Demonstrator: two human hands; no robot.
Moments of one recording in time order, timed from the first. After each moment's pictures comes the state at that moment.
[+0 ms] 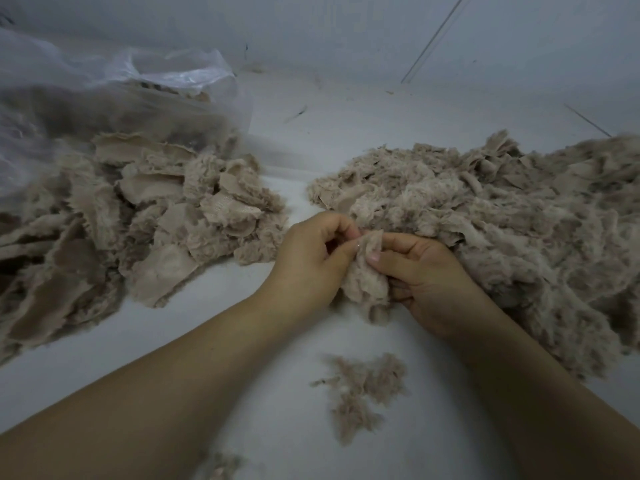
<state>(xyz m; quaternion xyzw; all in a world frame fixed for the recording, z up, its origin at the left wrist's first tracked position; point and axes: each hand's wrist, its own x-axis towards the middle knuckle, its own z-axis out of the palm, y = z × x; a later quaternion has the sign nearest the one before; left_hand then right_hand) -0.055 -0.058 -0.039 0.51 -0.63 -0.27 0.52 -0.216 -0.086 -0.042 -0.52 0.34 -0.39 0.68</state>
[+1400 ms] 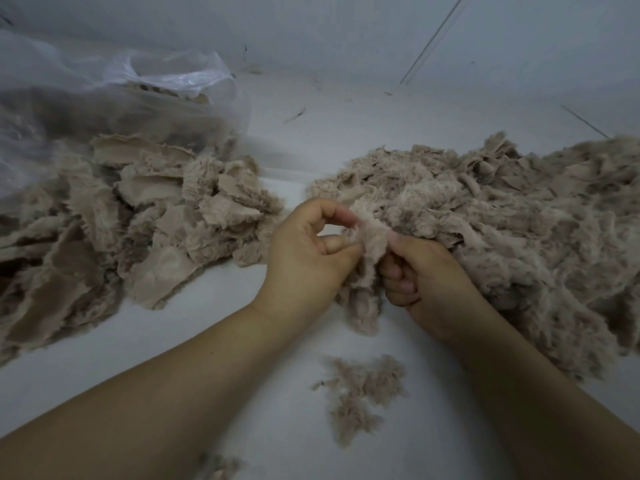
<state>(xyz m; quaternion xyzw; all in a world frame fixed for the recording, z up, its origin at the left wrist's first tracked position) -0.064 -0.050 -0.035 0.42 -0.51 -0.39 0.64 -0.215 -0.087 -0.037 -0.48 0.36 -0.41 0.68</state>
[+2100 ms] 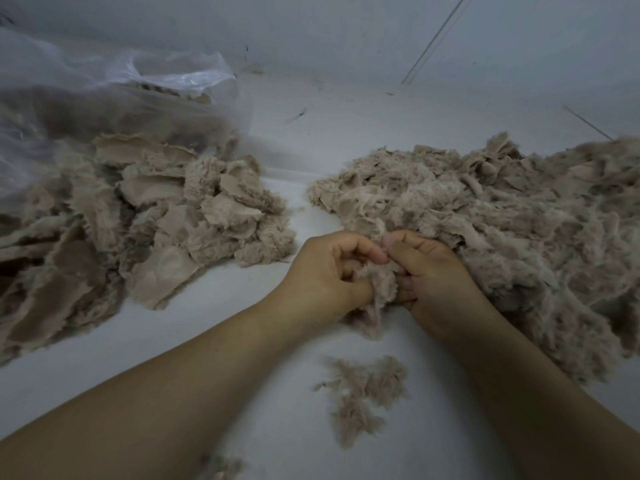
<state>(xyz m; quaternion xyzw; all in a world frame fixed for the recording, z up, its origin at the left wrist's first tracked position) -0.064 -0.047 -0.038 0.43 -0.57 -0.48 0.51 -0.211 -0.083 -0.035 -0.46 0.40 -0.43 0.66</state>
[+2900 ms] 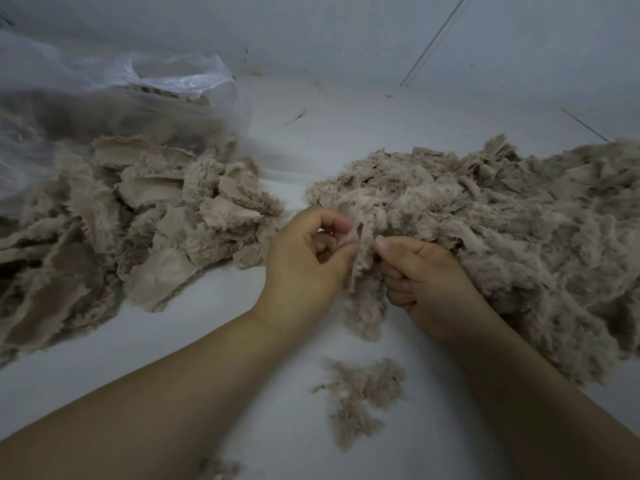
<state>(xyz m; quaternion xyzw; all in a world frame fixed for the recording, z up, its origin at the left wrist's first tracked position) -0.059 -0.055 -0.045 0.45 -0.56 -0.29 0.63 -0.217 -0.088 -0.041 -0.52 0.35 -0.42 0.66</state>
